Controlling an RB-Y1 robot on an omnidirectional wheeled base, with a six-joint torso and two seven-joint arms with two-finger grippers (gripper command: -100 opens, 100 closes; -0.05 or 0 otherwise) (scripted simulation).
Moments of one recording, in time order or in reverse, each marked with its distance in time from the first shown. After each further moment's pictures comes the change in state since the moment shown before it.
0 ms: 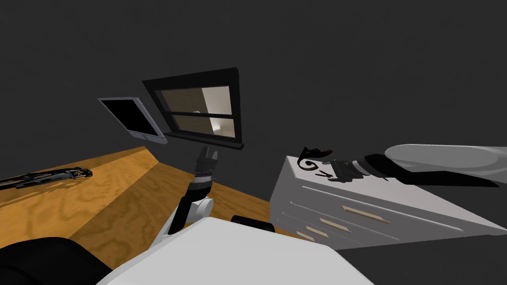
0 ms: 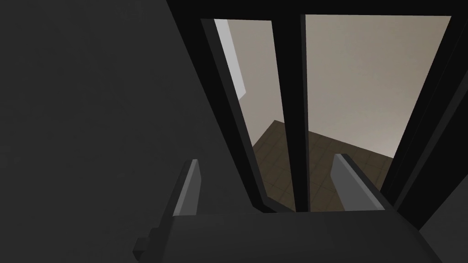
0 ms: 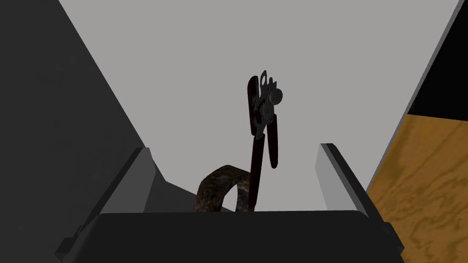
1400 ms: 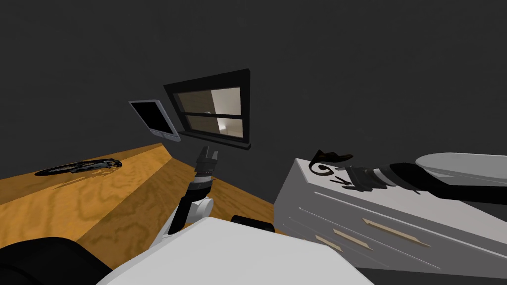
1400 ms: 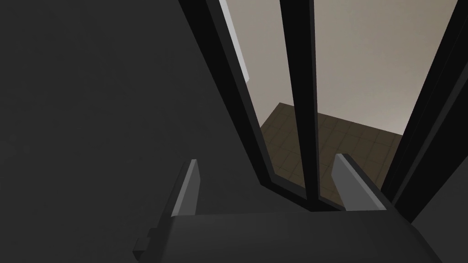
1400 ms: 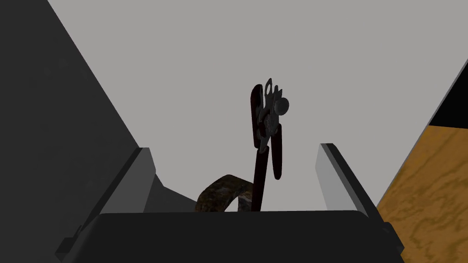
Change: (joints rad) left arm 0.000 0.000 0.000 0.000 0.000 0.000 0.000; right arm -0.244 0.052 0.346 0.116 -0.120 -0.024 0.184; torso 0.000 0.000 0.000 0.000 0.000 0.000
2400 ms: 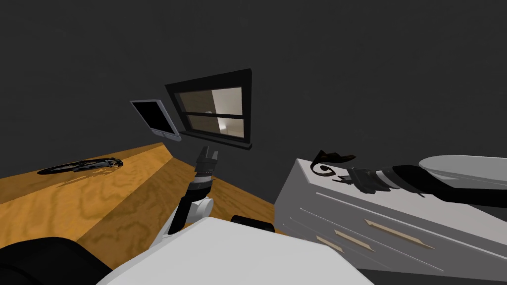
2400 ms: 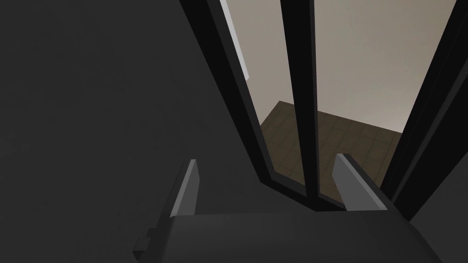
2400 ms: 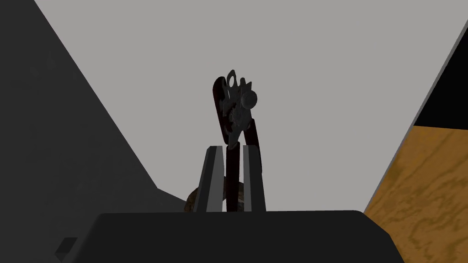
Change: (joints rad) left arm 0.000 0.000 0.000 0.000 0.000 0.000 0.000; right arm -0.030 0.002 0.054 0.006 -0.014 0.001 0.018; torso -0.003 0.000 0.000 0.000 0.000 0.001
